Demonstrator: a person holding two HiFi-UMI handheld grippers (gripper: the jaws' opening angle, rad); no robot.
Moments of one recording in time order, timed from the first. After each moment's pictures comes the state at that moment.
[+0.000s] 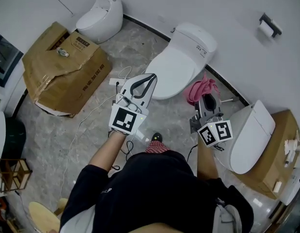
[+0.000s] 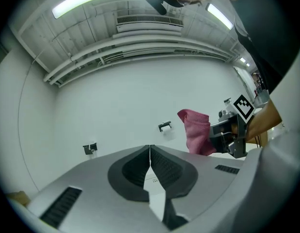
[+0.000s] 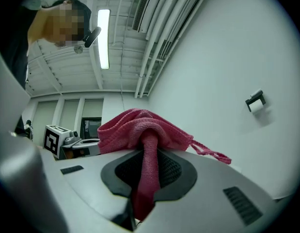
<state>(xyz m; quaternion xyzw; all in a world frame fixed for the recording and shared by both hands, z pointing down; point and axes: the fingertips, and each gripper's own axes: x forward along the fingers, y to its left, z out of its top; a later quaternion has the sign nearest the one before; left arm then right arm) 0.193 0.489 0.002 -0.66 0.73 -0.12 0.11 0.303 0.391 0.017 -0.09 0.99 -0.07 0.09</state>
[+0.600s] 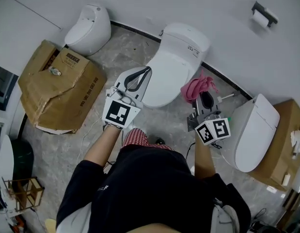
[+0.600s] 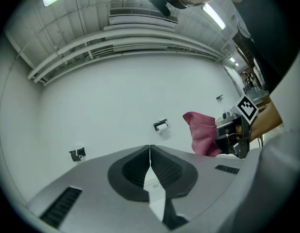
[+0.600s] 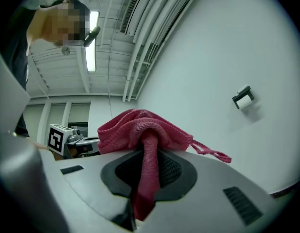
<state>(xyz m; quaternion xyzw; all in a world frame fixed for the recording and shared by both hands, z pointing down) 0.148 0.392 -0.007 -0.70 0.69 -0.14 0.12 0.278 0.311 0.031 -0.15 0.98 -0.11 0.12</state>
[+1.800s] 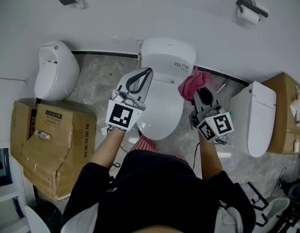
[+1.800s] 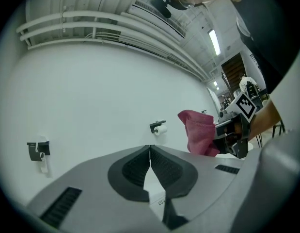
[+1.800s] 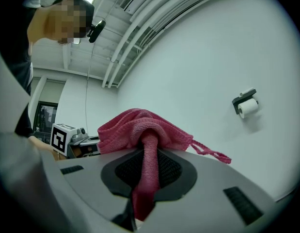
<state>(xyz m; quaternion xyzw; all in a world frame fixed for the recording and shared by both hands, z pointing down) -0.017 0.173 0.013 -0.82 0.56 -0.09 0.11 0.116 0.149 0.032 -0.29 0.95 -0.07 0.07</state>
